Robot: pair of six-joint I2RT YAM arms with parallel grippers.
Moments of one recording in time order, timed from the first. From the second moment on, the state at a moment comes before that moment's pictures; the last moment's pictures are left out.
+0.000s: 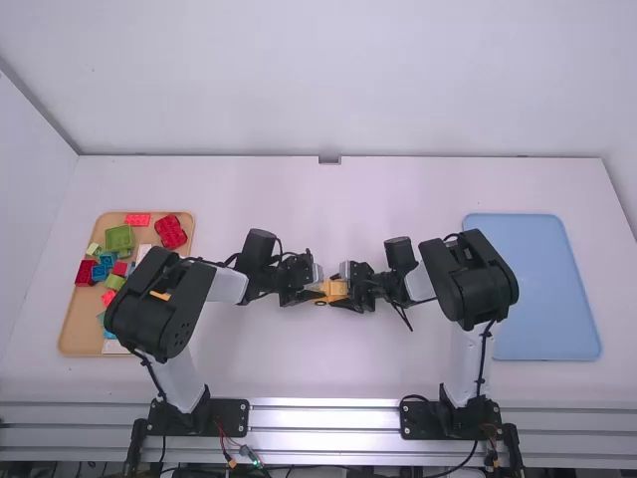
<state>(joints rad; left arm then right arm) -0.31 1.83 0.65 0.30 0.84 0.86 0.30 2.10 0.67 0.45 -1.07 -0.93</state>
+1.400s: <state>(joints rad) -0.31 1.83 0.65 0.31 0.83 0.82 0.30 2.10 0.67 0.46 -1.06 -0.92</state>
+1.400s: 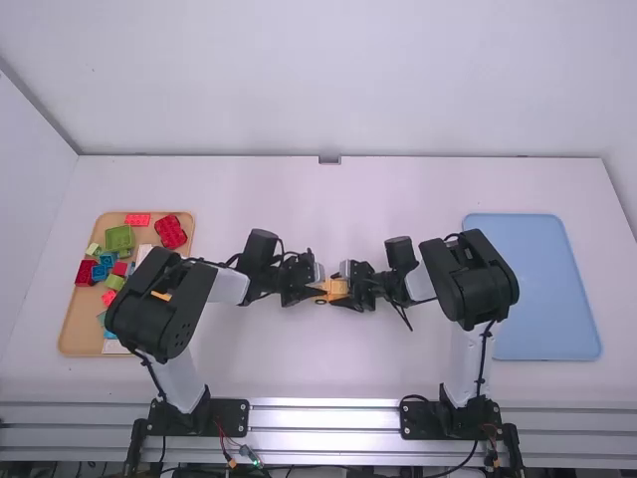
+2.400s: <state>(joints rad) -0.31 1.83 0.65 0.27 0.85 0.93 0.30 2.10 0.67 0.42 -1.07 -0.96</state>
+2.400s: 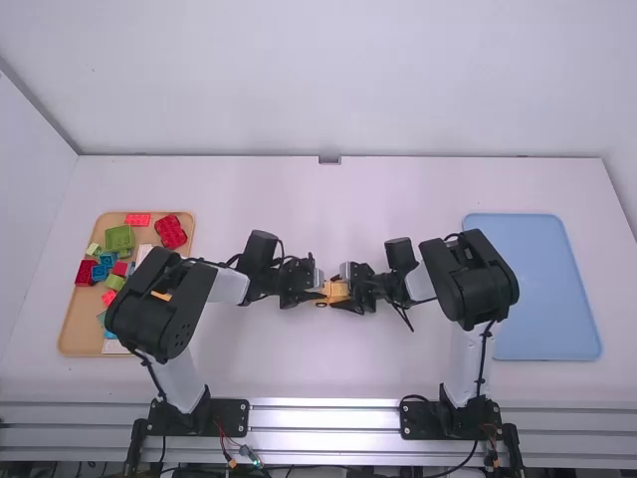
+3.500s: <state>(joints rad) -0.31 1.70 0.65 0.27 0.88 0.80 0.30 2.10 0.67 0.42 -1.08 -0.97</state>
